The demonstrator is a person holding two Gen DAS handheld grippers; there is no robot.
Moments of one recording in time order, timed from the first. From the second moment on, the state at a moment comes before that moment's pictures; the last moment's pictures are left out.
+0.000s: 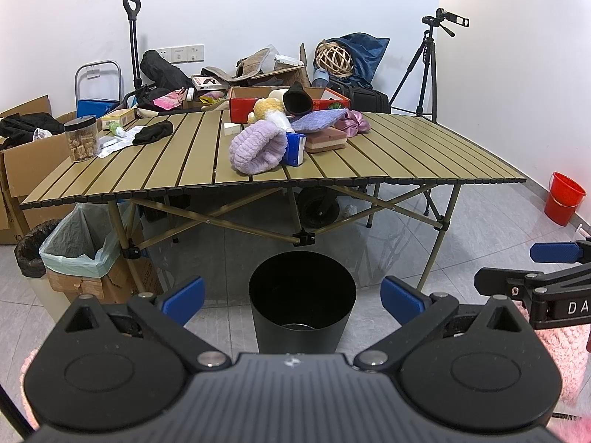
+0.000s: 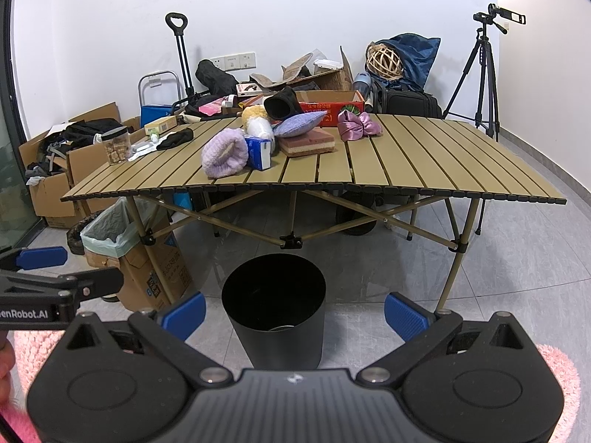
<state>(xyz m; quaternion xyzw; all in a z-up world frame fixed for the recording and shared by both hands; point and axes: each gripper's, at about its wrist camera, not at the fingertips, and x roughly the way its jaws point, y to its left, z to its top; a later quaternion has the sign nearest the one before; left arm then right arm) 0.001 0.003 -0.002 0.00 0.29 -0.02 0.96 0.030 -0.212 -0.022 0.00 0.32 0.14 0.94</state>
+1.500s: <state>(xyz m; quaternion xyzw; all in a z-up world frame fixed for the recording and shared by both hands) 0.080 0.024 0.006 -0.02 0.27 0.03 0.96 0.125 -0.190 -0.027 -0.02 0.28 0.18 0.94</state>
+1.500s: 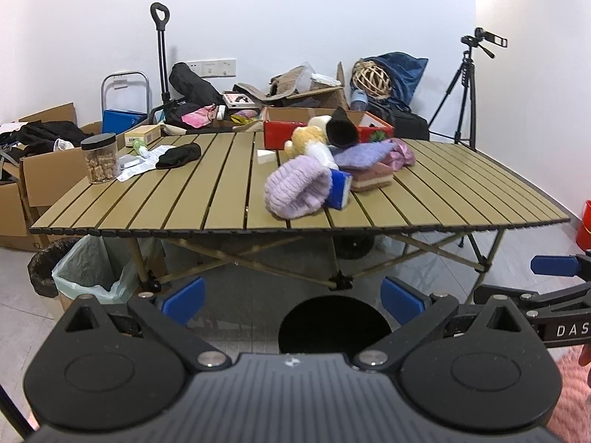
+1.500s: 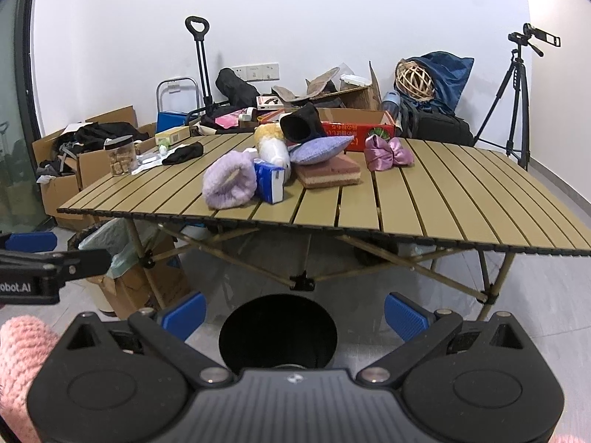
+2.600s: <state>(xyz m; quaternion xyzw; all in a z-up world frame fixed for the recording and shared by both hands) 0.274 0.014 -0.011 -0.05 0.24 0.06 0.97 0.304 -0.193 -0.045 -0.03 0.22 0.14 0.97</state>
